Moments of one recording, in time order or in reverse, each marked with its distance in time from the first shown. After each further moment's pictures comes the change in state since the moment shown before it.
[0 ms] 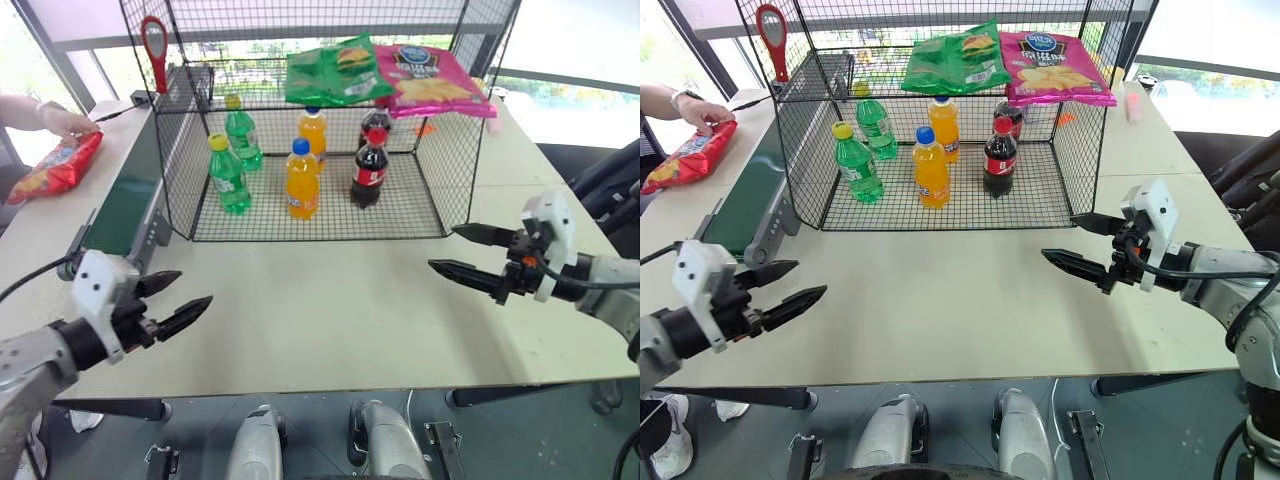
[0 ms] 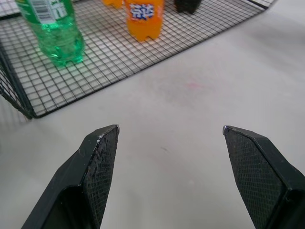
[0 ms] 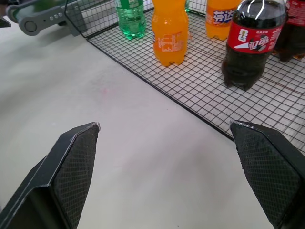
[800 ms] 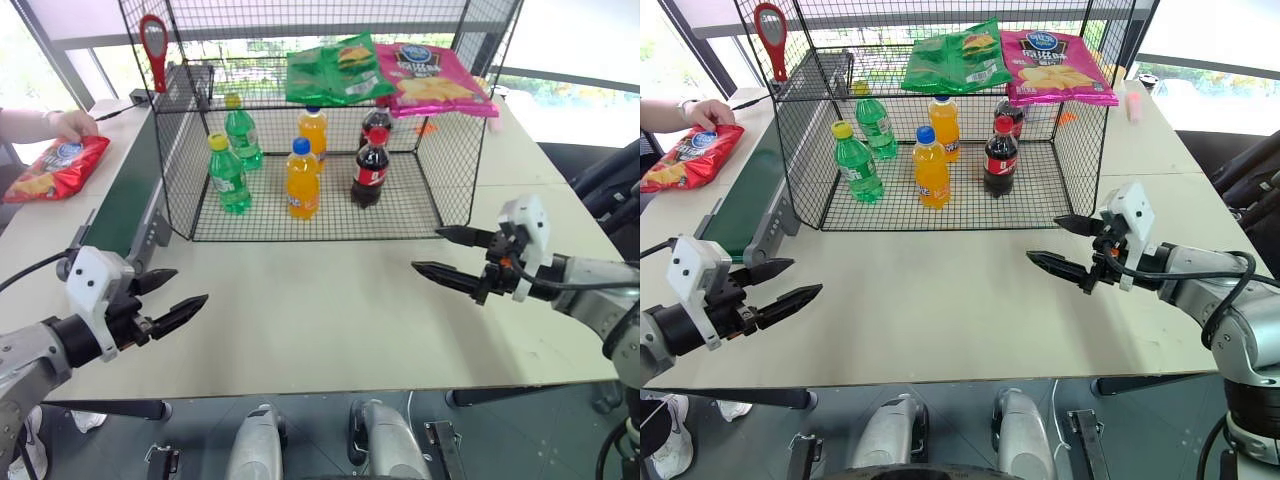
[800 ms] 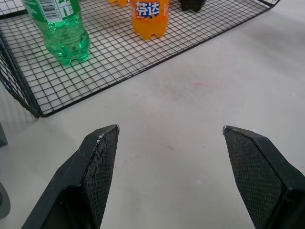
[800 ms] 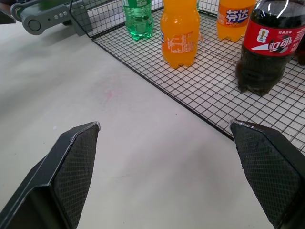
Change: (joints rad) left arm -0.016 0.004 -0.034 0.018 0.022 -0.018 0.026; right arm -0.012 0.045 0.081 -0.002 -0.031 -0.042 -0.039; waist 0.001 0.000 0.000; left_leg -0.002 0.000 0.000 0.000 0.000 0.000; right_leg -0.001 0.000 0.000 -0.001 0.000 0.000
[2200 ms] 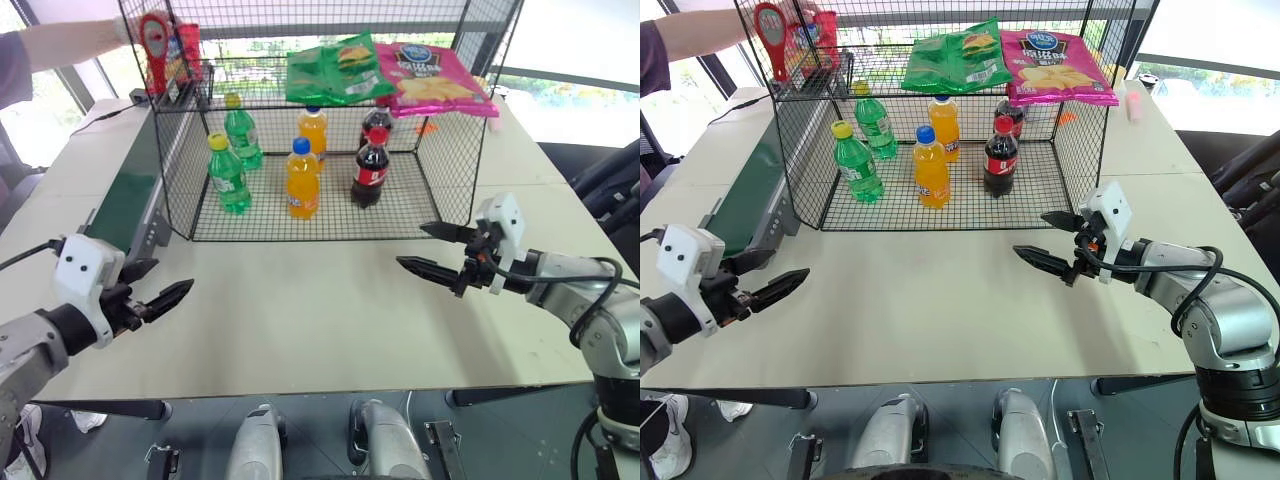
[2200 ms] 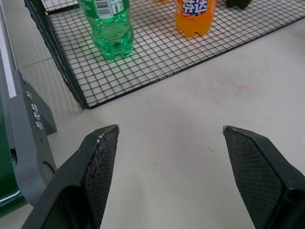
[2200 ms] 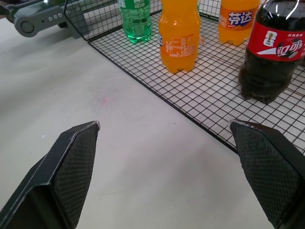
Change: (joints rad) left arm -0.055 0.025 0.014 0.016 0.026 0.077 0.109; right arm -0.070 0.074 0.088 0.070 -0.079 -0.049 -0.011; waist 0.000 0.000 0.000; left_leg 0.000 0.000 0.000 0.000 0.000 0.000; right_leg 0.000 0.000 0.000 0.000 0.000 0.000
